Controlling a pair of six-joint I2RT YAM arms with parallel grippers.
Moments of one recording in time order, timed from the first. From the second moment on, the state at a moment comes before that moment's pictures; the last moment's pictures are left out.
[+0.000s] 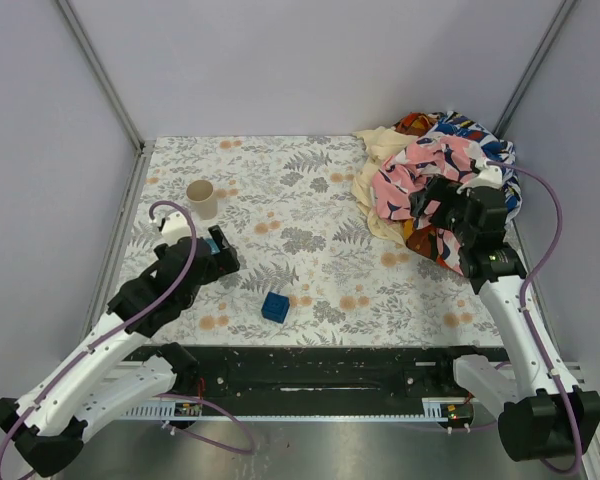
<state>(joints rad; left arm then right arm) -0.68 0.71 0.84 -0.77 -0.54 -0.76 0.09 0.95 0.86 -0.23 0.00 0.43</state>
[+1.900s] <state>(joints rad) -0.68 0.80 0.77 -0.68 -0.60 -0.71 0.34 2.14 1.74 -0.73 0.29 -0.08</state>
